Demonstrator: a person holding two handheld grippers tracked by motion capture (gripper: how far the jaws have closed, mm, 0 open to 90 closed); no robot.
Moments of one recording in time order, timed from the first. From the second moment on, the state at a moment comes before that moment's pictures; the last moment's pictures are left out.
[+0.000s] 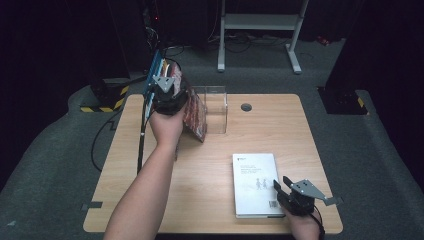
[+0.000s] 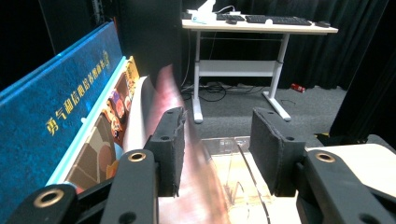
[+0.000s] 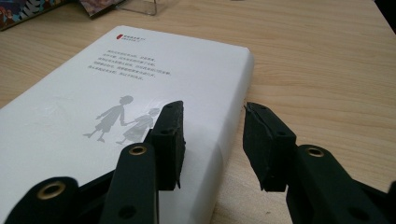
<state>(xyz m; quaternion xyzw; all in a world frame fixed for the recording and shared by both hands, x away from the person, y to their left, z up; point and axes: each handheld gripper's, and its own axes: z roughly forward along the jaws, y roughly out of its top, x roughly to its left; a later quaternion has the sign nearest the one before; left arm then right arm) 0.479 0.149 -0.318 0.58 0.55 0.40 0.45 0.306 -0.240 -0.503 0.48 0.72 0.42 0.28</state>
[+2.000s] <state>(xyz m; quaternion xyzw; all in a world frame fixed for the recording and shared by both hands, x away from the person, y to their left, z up) 0.439 0.112 -0.434 0.72 0.47 0.27 0.43 0.311 -0.245 -0.507 0.48 0.72 0.42 0.27</state>
